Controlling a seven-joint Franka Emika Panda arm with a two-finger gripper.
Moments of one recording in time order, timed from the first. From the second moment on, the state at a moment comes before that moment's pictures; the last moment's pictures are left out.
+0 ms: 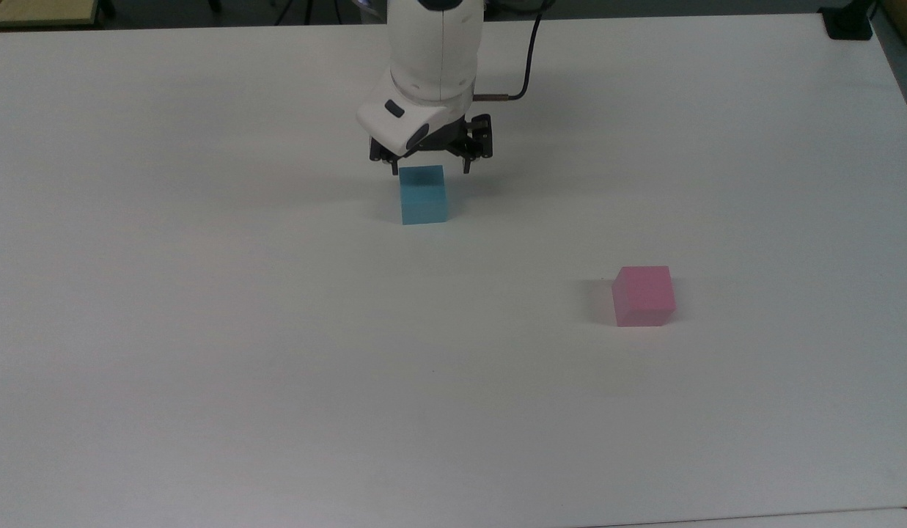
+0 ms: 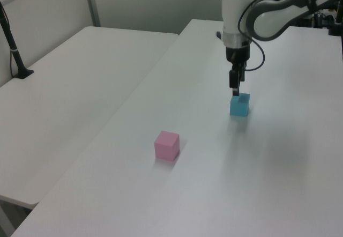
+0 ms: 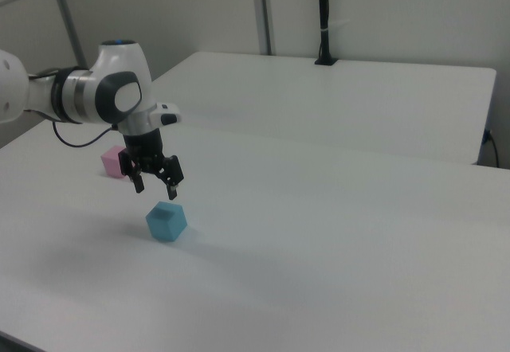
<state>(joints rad) 0.14 0.20 0.02 -1.90 -0.04 2.03 0.09</state>
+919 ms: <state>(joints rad) 0.15 0.24 0.02 -1.96 -0.11 2.13 0.09</state>
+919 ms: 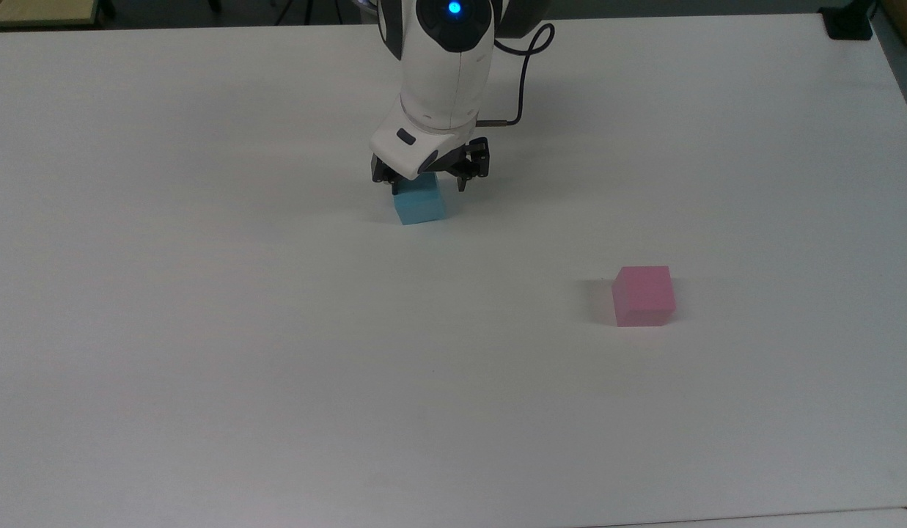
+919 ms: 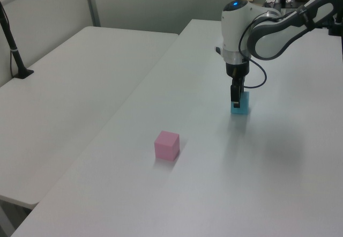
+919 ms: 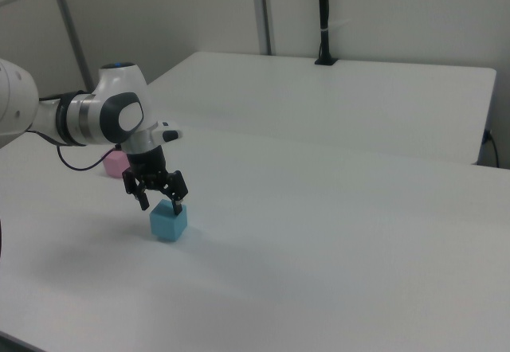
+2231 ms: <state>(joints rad) 0.15 0.25 0.02 -1.99 -0.11 2.13 0.04</state>
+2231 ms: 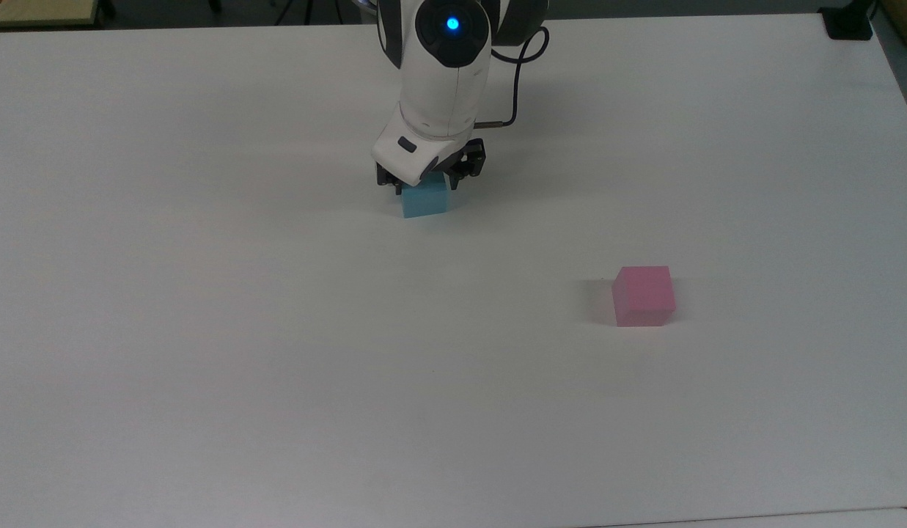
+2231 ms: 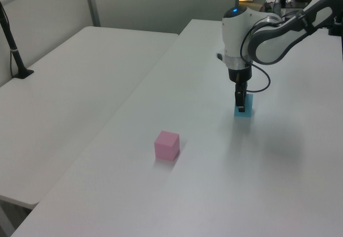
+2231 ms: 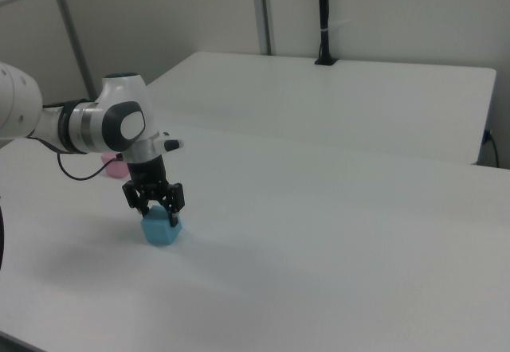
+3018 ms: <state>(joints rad) 0.16 0.16 0.02 -1.89 -0.11 1.97 0.04</state>
